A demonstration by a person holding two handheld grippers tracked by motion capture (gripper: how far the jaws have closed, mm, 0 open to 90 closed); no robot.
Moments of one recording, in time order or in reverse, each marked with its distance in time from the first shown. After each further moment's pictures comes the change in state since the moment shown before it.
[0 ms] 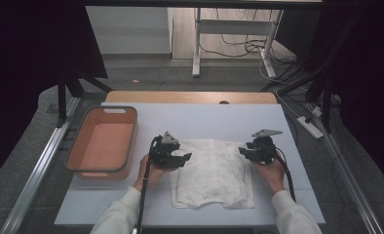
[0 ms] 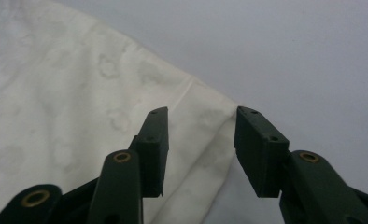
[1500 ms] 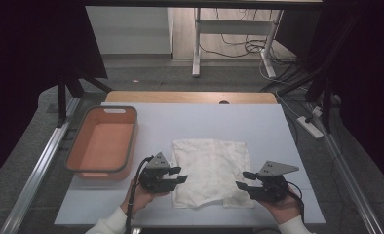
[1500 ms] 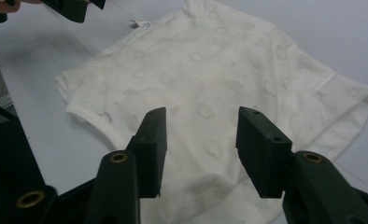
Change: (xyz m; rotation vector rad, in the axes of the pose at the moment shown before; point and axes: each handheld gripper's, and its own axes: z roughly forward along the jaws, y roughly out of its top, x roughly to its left) left arm -0.037 -0.044 -0.051 -0.022 -0.177 0.074; right arm 0.082 -0.047 -0.104 -0.104 0.248 -0.179
